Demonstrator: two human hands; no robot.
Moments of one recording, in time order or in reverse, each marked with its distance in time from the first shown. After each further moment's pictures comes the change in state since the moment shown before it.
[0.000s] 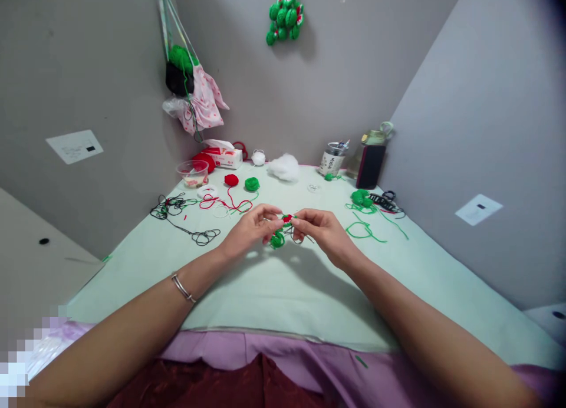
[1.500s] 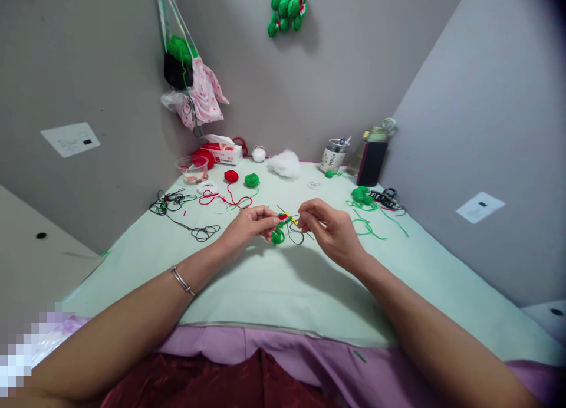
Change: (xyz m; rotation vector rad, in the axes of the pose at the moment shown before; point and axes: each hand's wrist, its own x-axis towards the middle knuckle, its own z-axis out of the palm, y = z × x) left_hand 0.004 -0.005 -0.003 -0.047 0.025 -0.118; right_hand -0.013 -0.003 -0.005 -0.474 0.140 -0.321
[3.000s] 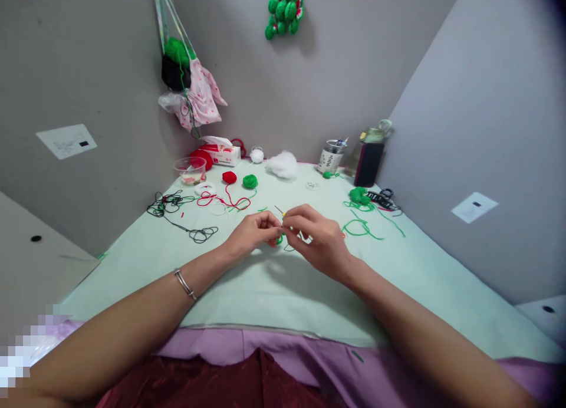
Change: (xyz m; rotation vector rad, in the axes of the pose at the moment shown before) left_hand 0.003 -0.013 0.004 0.102 -0.071 0.005; right_hand -0.002 -0.010 0.013 -0.151 -0.019 -0.264
